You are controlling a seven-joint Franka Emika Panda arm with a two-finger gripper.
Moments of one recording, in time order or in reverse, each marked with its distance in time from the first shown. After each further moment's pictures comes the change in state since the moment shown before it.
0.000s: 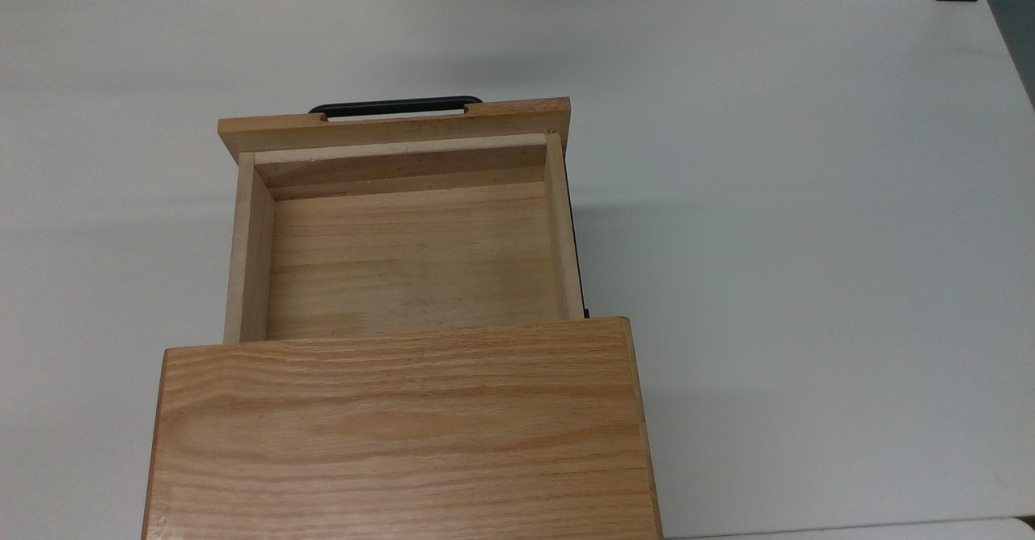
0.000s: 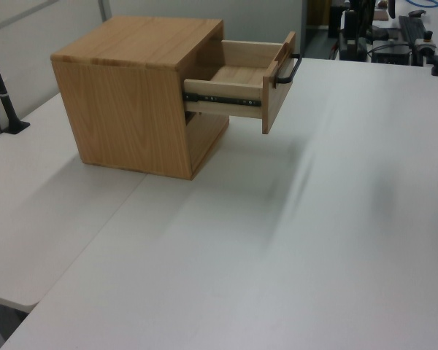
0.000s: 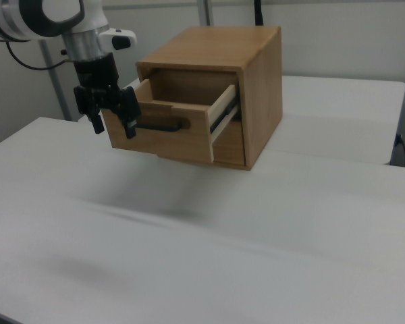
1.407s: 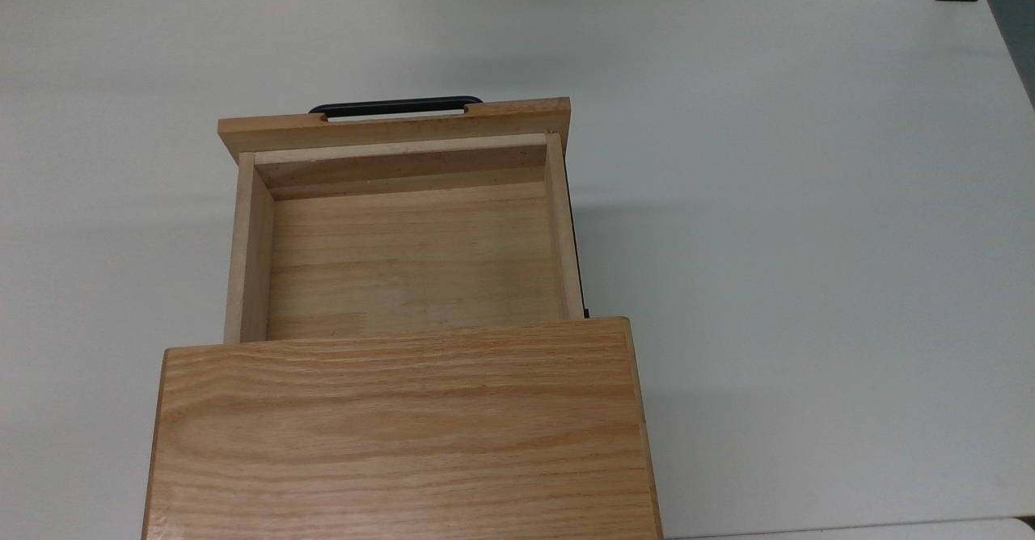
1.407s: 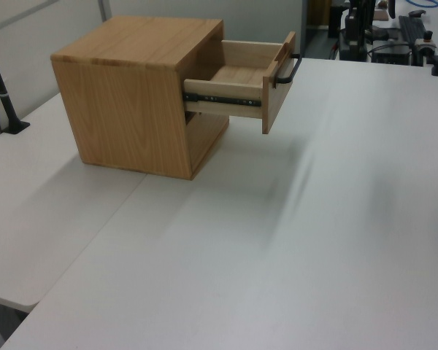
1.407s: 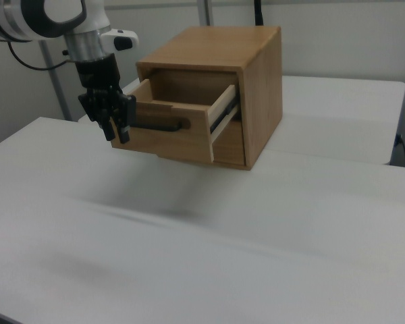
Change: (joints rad) arm 0.000 0.002 -0.008 0.000 0.006 0.000 -0.007
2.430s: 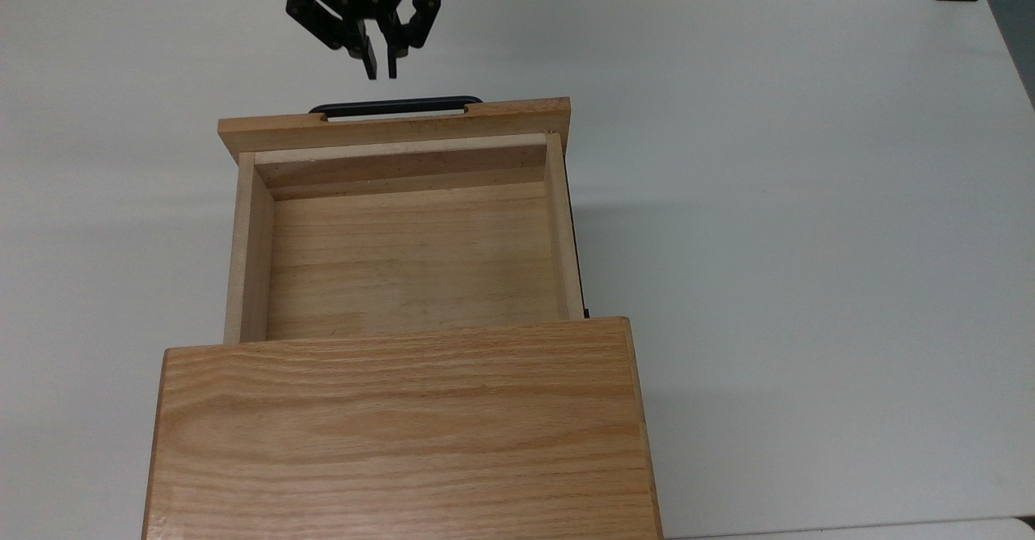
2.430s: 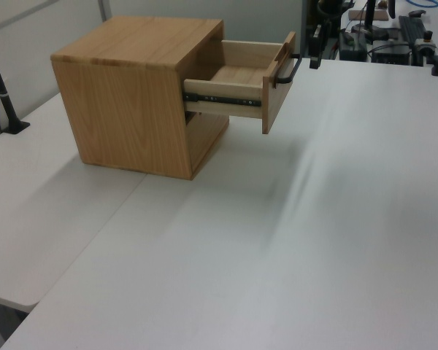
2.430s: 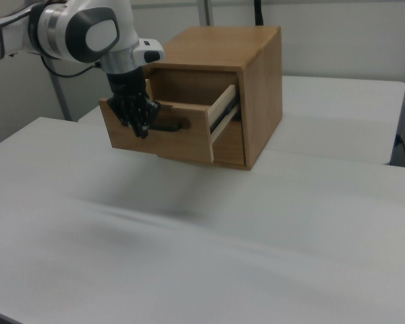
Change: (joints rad) arm 0.010 0.160 -0.023 0.046 0.127 0.254 -0.102
